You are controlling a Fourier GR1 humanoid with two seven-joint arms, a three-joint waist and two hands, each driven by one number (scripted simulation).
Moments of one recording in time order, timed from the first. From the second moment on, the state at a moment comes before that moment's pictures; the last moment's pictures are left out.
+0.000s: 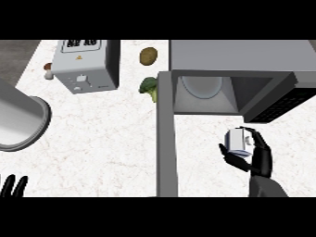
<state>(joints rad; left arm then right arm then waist) 0.68 0.02 0.02 -2.09 0.31 -0.35 -0.37 -0.34 -0.09 -0.28 -0.41 -0.07 -0.27 -1.04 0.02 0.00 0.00</state>
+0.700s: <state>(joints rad) 0.67 0.01 0.01 -2.08 0.30 -0.36 -0.37 -0.50 -0.09 -0.29 -0.33 -0.05 -0.26 -1.07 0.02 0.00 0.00</state>
